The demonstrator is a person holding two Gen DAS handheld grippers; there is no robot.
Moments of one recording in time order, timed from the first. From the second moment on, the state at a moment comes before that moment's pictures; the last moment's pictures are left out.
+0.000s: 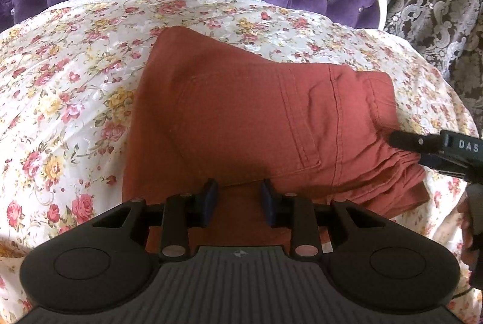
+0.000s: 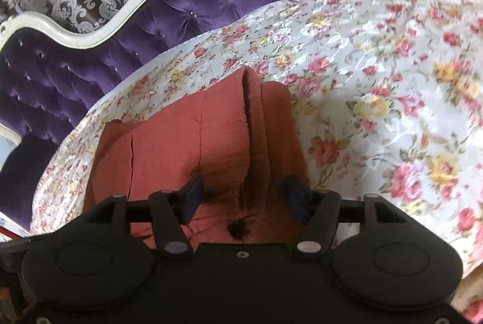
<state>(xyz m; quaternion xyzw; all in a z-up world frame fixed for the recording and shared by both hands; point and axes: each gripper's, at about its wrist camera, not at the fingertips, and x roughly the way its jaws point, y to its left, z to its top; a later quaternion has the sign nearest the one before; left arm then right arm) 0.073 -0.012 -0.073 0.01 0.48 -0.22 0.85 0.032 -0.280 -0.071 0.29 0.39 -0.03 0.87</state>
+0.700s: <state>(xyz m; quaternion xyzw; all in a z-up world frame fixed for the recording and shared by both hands) 0.070 0.002 -0.051 0.02 0.45 -0.19 0.87 0.030 -0.242 -0.036 0.17 0.36 -0.01 0.92</state>
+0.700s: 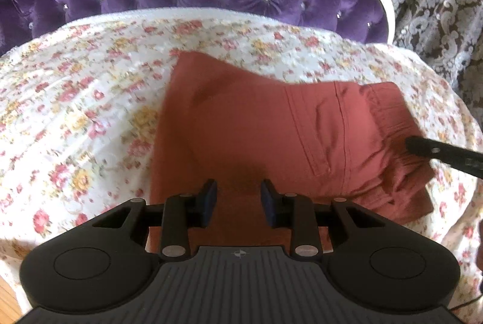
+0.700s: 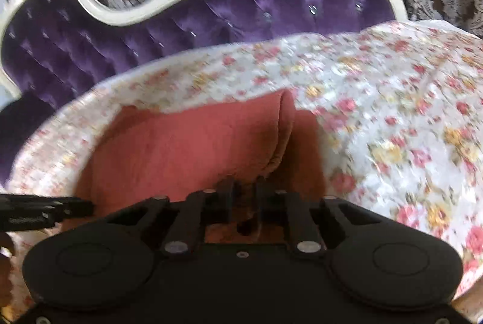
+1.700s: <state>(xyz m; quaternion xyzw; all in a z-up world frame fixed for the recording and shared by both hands) 0.117 0.022 -0.077 0.04 0.49 -0.15 0.86 0.036 -0.288 -0.057 0.21 0.42 -0.03 0.88</state>
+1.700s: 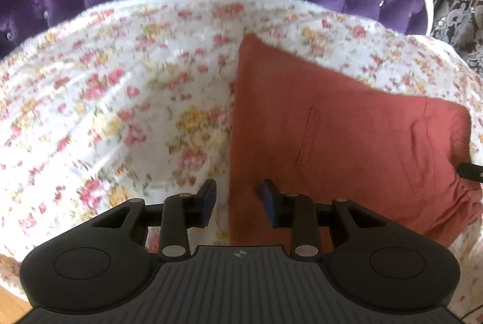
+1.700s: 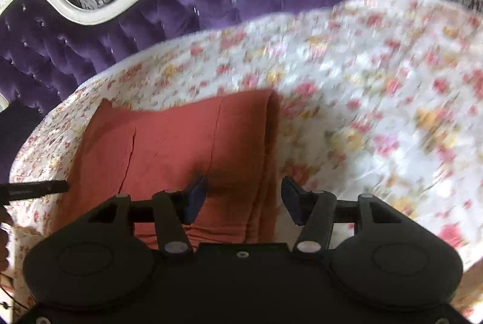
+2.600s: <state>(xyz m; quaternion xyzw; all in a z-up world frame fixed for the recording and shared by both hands) 0.161 -0.019 -0.085 0.06 0.48 -0.17 0.86 0.074 -0.290 -0.080 0.25 0.39 0.00 0.89</state>
